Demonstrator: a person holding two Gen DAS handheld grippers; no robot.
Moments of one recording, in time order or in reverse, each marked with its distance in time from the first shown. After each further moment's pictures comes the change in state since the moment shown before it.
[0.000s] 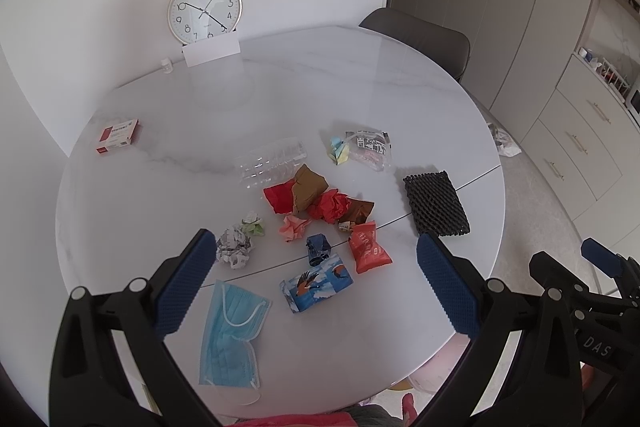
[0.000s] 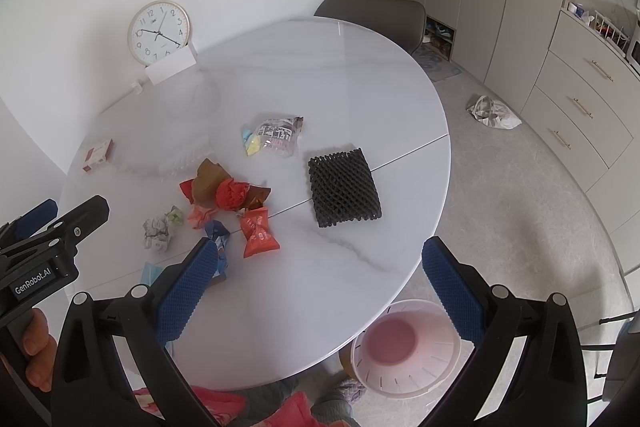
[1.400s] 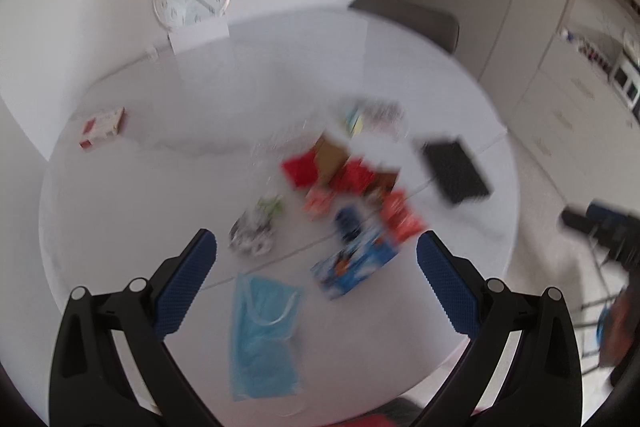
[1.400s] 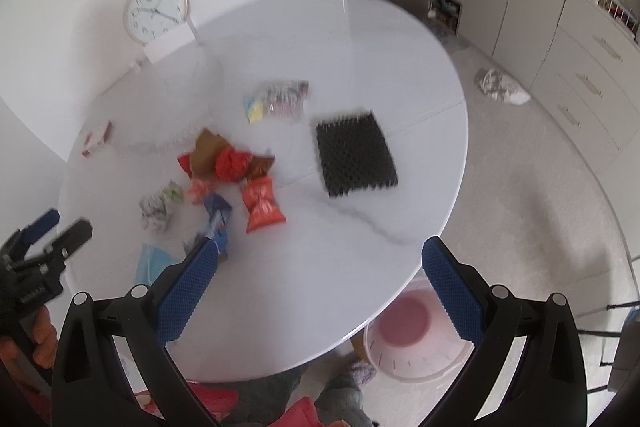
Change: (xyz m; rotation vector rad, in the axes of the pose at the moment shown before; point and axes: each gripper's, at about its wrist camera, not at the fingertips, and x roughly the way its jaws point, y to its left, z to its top) left arm 0.045 0.076 -0.046 0.076 0.045 -0.083; right arm 0.038 0.006 -0.024 0.024 0.115 0.020
